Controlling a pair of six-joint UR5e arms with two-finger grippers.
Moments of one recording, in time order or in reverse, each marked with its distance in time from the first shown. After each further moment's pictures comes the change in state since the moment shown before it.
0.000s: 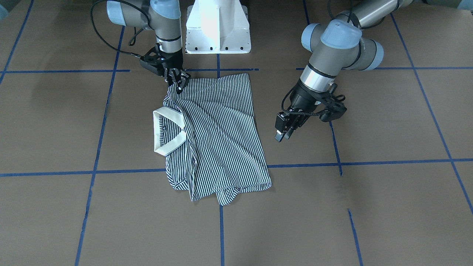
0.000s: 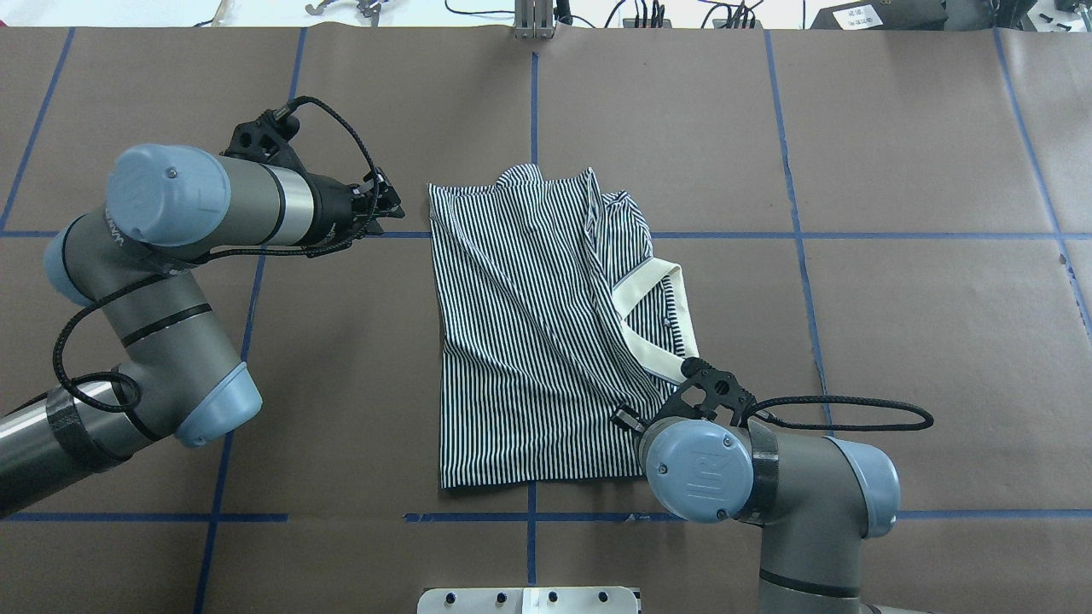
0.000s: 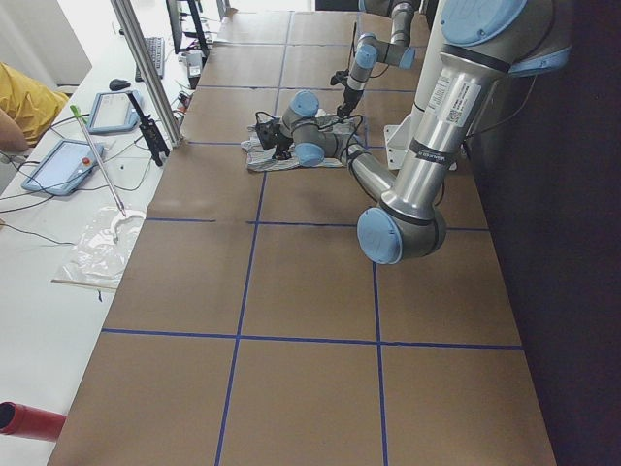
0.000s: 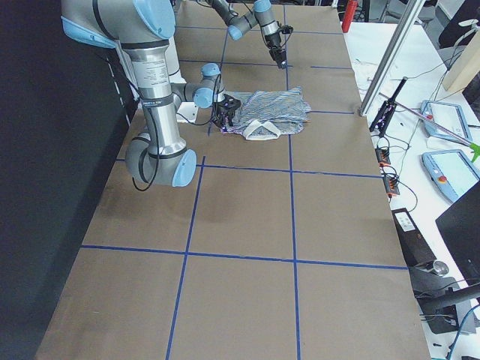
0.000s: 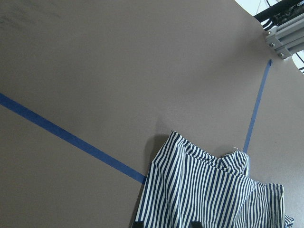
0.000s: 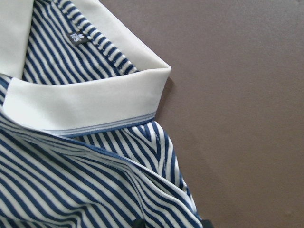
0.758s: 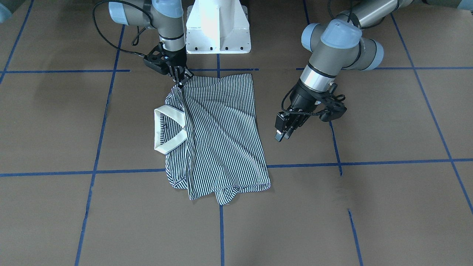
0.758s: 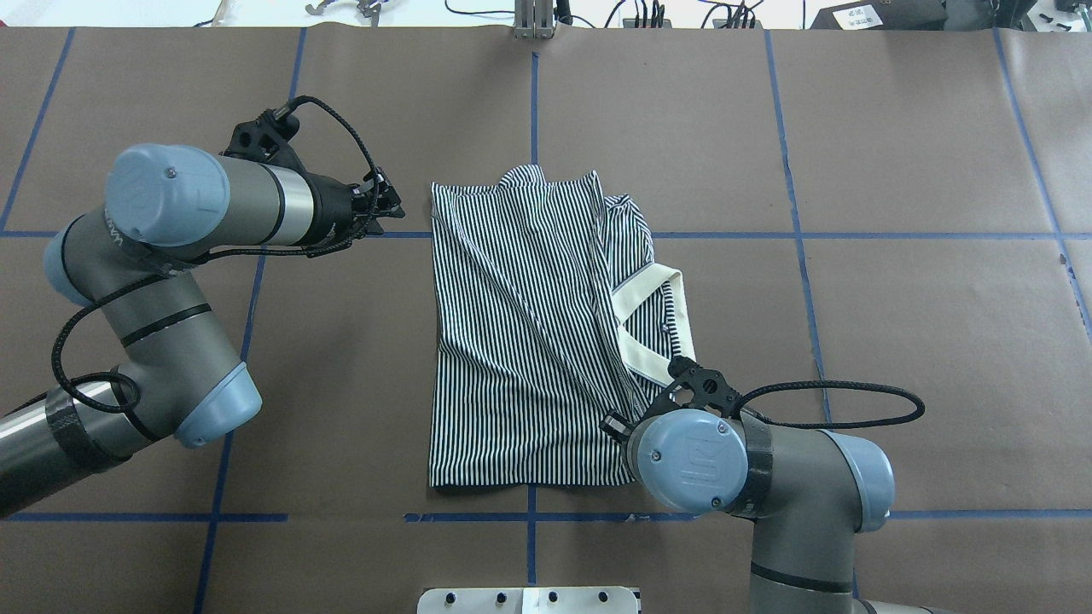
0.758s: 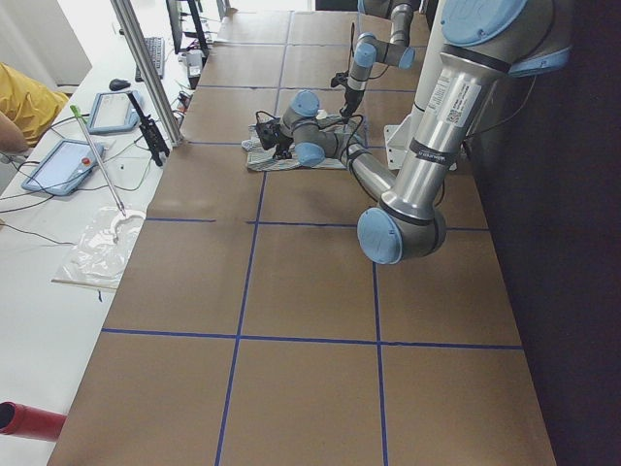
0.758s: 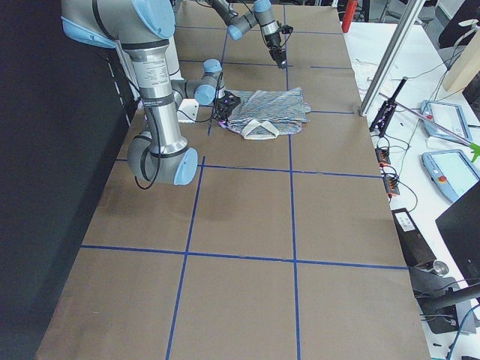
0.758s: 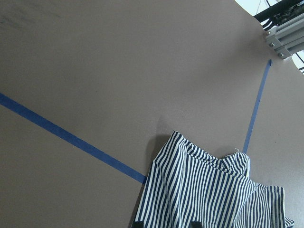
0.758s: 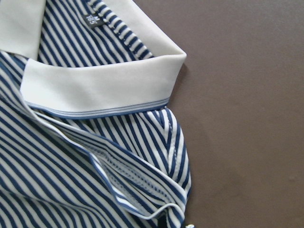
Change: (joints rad) left arm 0.001 0.000 -0.005 0.005 0.000 -0.004; right arm 0.012 0.020 0.019 0.001 0.083 -0.013
